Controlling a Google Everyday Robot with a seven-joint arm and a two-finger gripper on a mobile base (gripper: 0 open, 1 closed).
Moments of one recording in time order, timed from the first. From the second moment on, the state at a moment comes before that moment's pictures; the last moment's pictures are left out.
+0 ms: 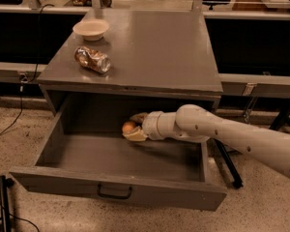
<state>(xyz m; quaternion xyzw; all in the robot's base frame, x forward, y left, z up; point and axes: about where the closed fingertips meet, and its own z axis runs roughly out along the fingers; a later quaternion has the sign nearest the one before) 0.636 0.042 0.633 -0.52 0.69 0.20 0.46</state>
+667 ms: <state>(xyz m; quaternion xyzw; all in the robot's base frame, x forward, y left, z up) 0.601 0.033 0.687 -0.53 0.62 0.26 0.51</state>
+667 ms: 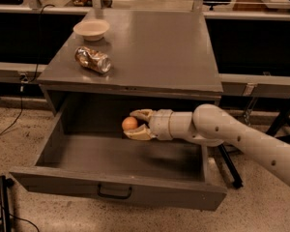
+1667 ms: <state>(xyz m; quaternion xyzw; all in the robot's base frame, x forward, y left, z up) 0.500 -0.029 0.813 -0.60 0.56 0.26 0.51</state>
